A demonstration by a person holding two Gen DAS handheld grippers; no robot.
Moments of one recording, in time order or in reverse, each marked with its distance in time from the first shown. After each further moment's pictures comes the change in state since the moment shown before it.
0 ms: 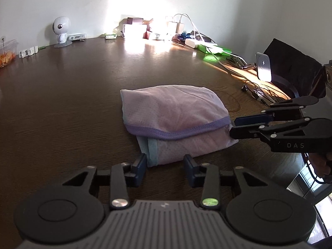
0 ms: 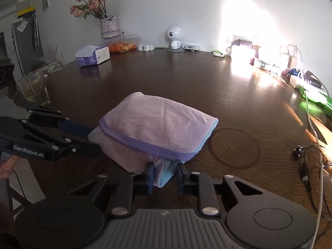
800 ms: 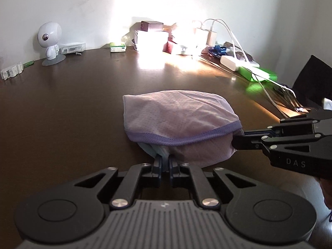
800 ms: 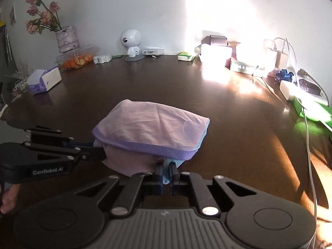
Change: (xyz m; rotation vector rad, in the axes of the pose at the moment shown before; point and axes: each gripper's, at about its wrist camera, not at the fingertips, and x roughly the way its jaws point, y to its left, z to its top) left arm 0.171 0.050 0.161 -0.036 0.006 0.089; right arm 0.126 -0.097 0.119 0.107 0.043 -0.085
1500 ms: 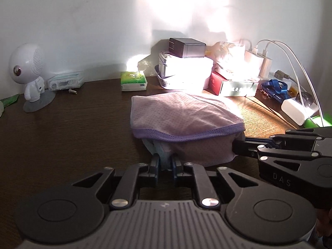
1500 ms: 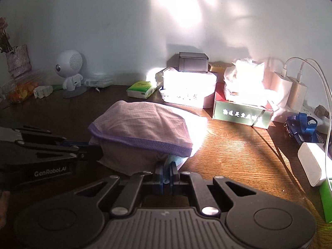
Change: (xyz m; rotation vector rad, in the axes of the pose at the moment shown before) left arm 0.141 0.051 0.126 -0.018 -0.055 0.110; right arm 0.158 -0.073 0.124 0.036 -0.099 -0.113
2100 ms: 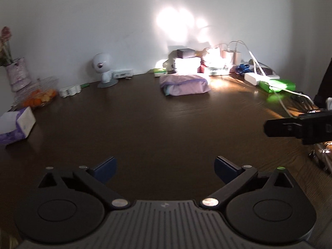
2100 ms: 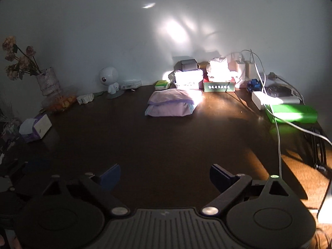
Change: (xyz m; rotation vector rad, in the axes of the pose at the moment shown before) left arm -0.287 -0.027 -0.169 0.018 -0.073 0.200; right arm -0.266 0.059 -0.112 0.187 -0.013 0.042
